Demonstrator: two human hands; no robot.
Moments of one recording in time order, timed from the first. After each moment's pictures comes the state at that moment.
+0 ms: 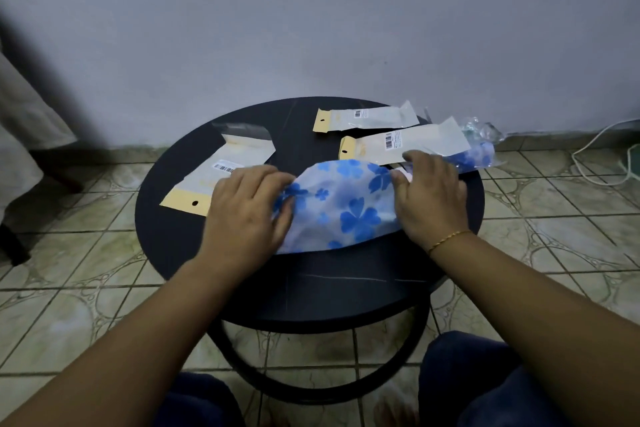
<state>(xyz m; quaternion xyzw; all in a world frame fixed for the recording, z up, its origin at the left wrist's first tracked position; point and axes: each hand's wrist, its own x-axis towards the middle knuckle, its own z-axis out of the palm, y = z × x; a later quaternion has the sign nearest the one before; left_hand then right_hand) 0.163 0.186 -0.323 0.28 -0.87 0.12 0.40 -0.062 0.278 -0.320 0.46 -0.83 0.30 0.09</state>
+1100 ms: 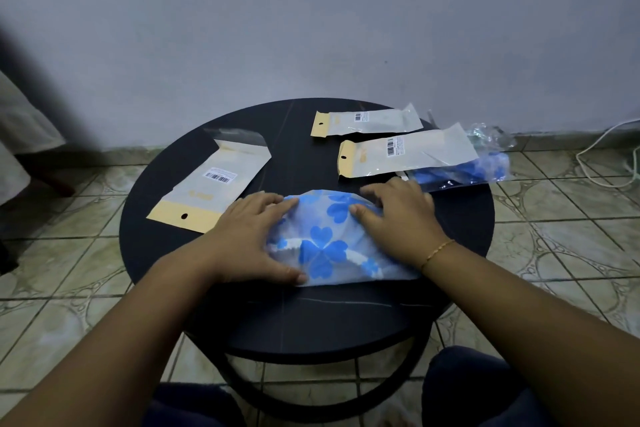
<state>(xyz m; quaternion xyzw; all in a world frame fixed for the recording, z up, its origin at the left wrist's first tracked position) 0.164 0.154 -0.320 0.33 -0.93 -0.15 0.00 -0.049 0.257 -0.320 0.56 -0.80 0.22 -0.05</state>
